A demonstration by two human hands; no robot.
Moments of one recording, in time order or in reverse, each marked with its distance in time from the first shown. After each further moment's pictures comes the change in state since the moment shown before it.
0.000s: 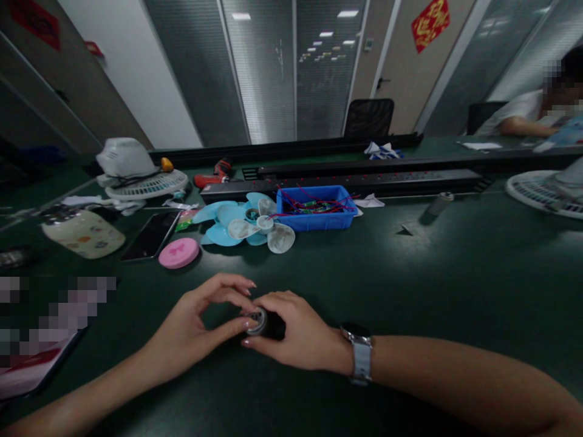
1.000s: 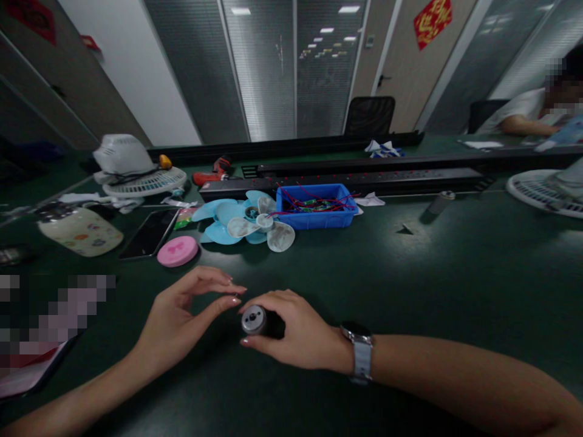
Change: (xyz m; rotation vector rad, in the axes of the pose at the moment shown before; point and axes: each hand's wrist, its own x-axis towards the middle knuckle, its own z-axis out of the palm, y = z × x) left_hand -0.003 -0.019 0.000 -0.026 0.237 -0.043; right_hand 0.001 0.000 -0.002 0.027 -0.024 0.007
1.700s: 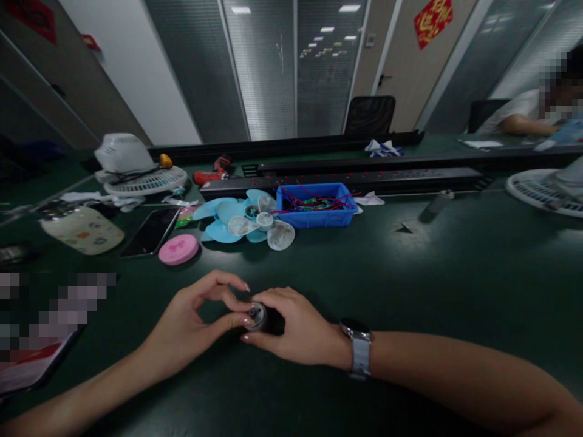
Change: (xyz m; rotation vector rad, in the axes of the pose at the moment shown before) left_hand 0.001 0.018 0.003 0.068 -0.166 -0.004; right_hand -0.001 0.002 0.003 -0.013 0.042 -0.024
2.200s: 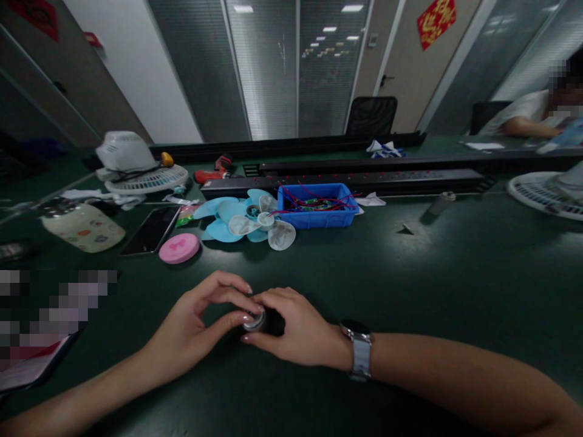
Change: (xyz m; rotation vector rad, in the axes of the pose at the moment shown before) left_hand -0.003 0.000 0.001 -0.068 -0.051 0.054; right_hand 0.001 0.000 0.000 -0.003 -0.020 0.008
